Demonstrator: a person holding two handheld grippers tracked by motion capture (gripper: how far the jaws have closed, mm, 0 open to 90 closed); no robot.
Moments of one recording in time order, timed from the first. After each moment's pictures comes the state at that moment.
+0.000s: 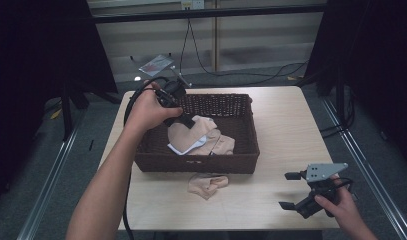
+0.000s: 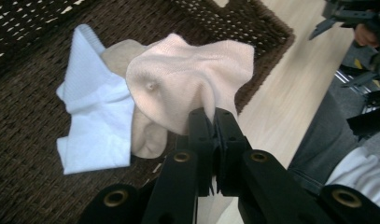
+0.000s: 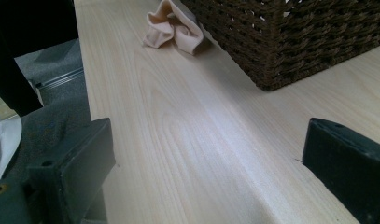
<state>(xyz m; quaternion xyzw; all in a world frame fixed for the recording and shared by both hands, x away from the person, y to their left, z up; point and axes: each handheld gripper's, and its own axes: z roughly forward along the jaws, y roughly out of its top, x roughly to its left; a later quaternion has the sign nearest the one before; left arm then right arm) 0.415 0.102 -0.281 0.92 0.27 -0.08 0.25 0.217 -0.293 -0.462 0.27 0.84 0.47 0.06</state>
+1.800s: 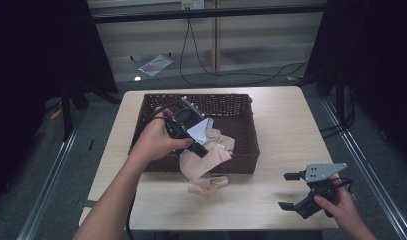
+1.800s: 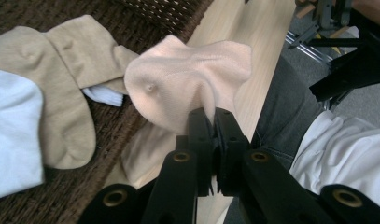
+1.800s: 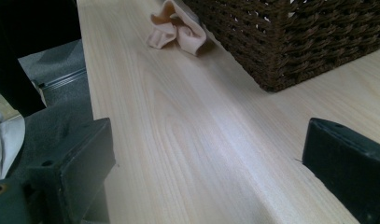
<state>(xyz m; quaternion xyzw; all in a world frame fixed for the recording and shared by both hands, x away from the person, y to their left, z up) 0.354 0.083 -0.314 0.94 0.19 -0.13 0.27 0.217 -0.292 -0.463 0.26 0.84 0.47 0.05</state>
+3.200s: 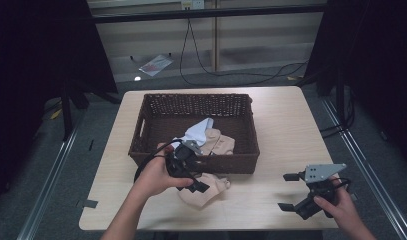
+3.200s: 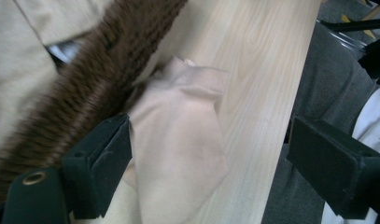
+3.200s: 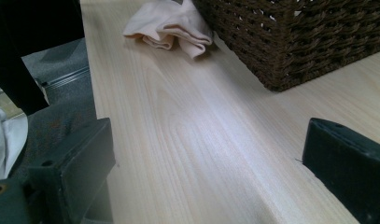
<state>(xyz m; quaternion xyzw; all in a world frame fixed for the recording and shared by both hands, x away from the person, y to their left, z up) 0.311 0.094 -0.397 0.94 0.18 -0.08 0.28 0.216 -0.290 -0.463 0.26 0.84 0.47 0.05</state>
